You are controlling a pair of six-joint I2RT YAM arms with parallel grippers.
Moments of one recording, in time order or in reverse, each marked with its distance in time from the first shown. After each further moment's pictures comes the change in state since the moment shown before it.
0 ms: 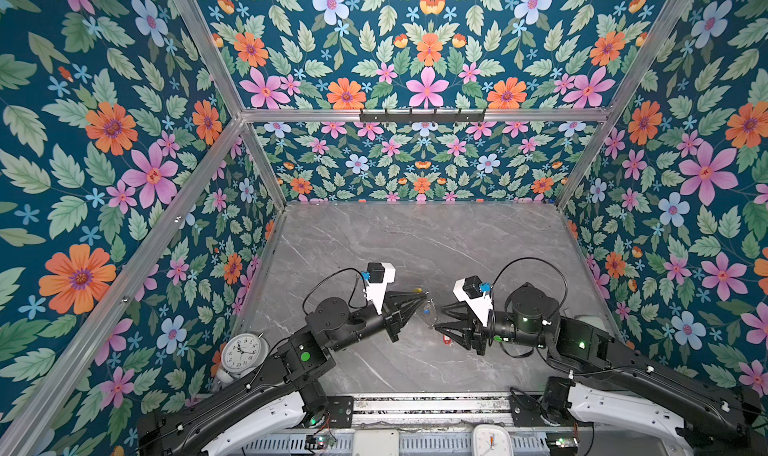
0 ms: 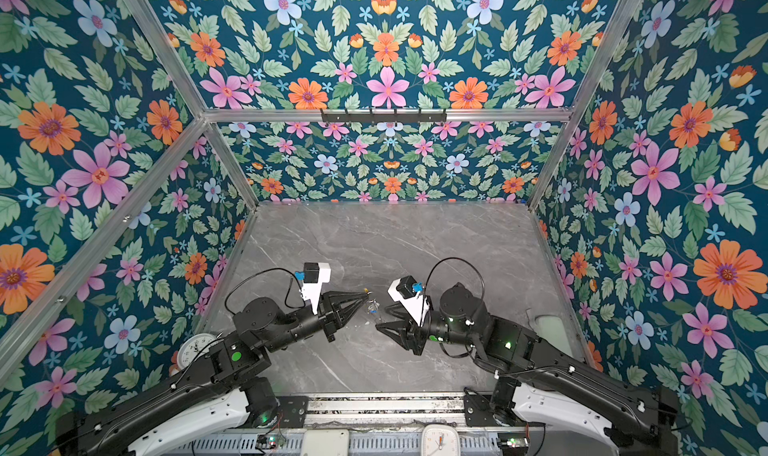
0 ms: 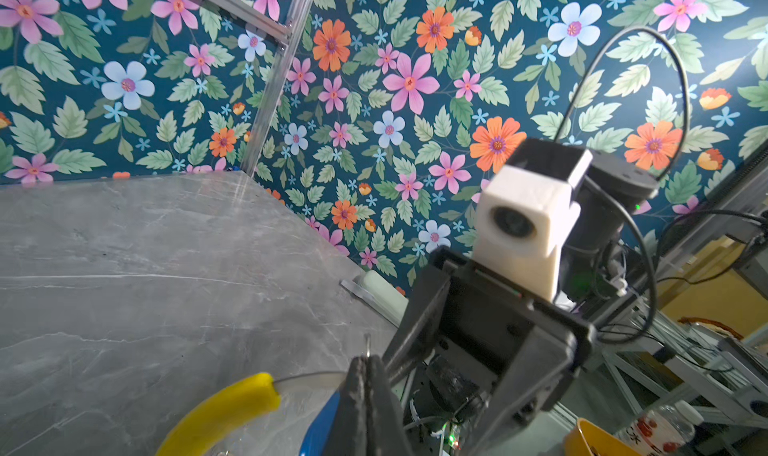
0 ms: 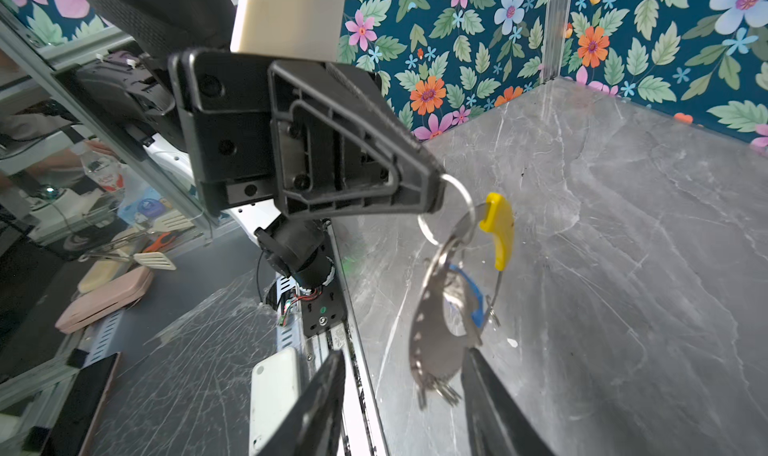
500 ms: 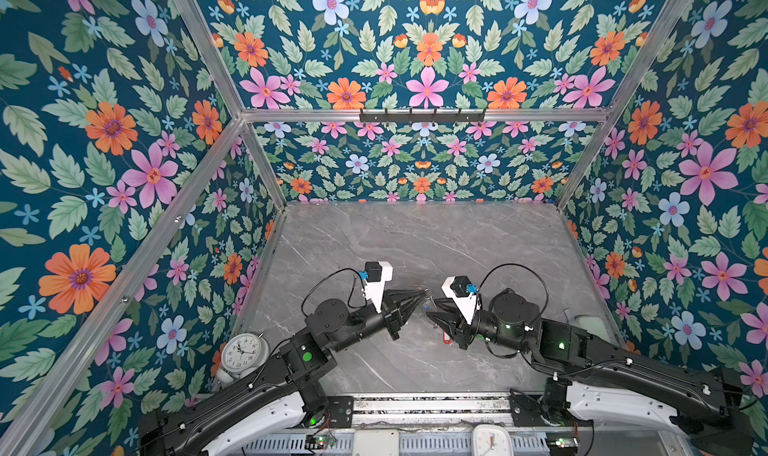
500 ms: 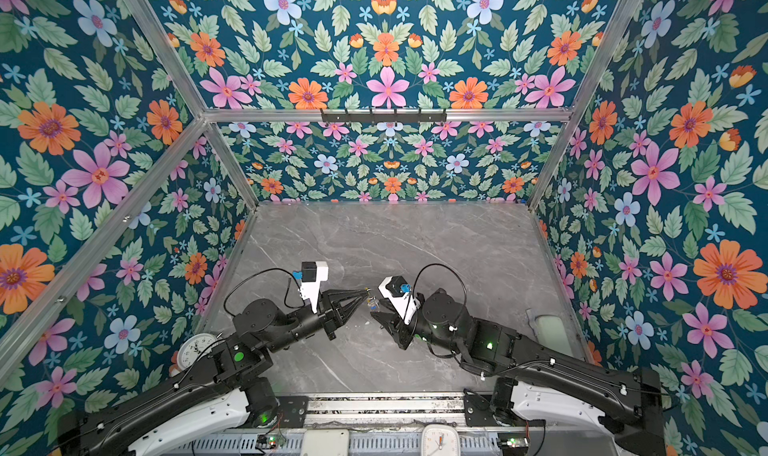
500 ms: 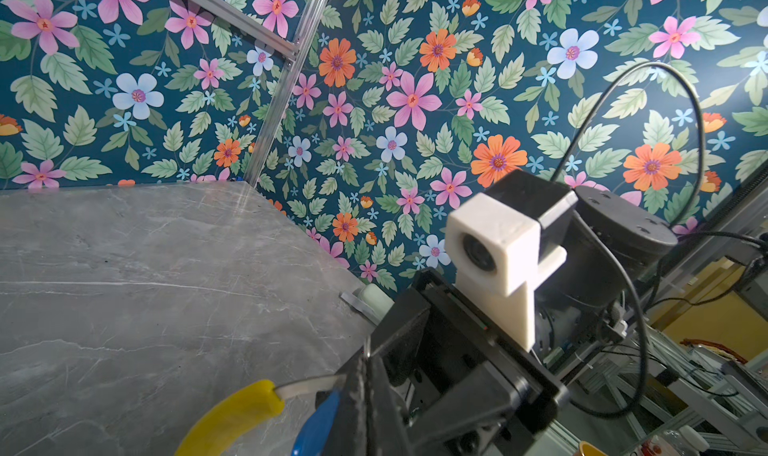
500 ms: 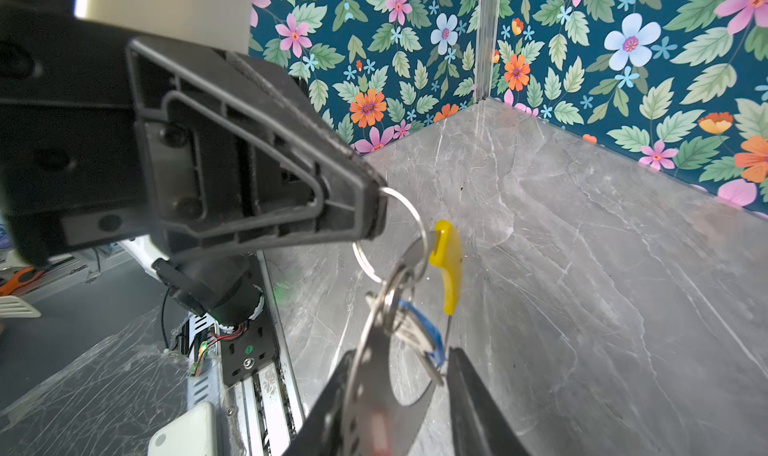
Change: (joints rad) left arm 0.000 0.002 -0.018 0.043 -0.013 -0.025; right arm 0.052 0.082 -0.001 0.098 0.233 -0.035
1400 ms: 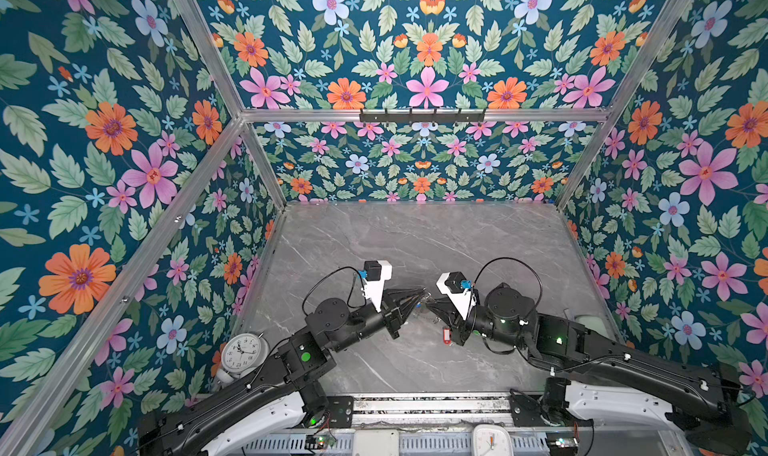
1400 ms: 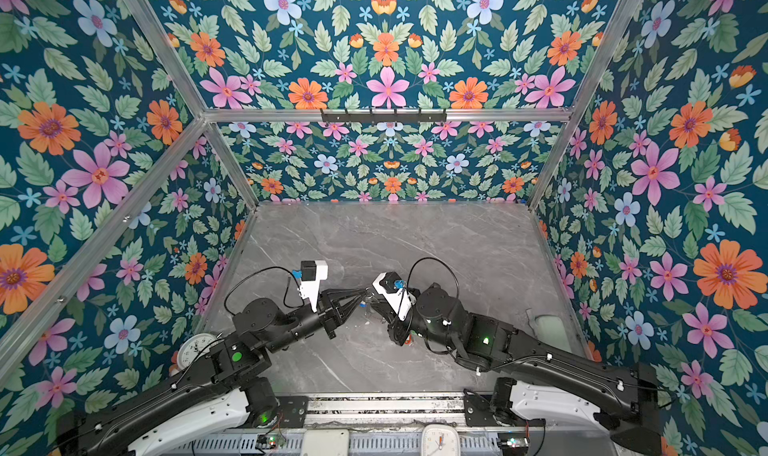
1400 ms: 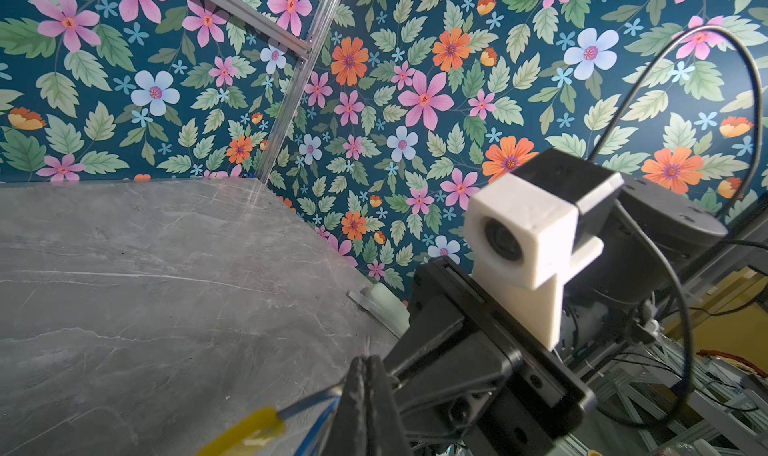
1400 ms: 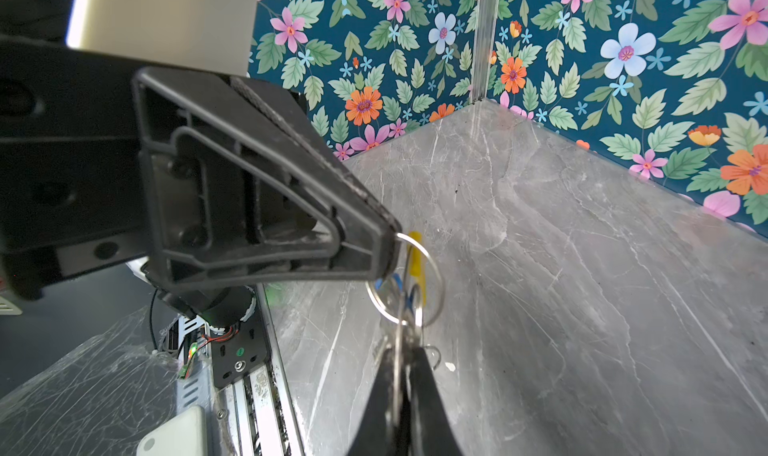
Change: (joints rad) left arm -0.001 -0.001 0.018 -0.047 -0.039 -0.003; right arm 0.002 0.046 0.071 -0.056 0.015 -0.023
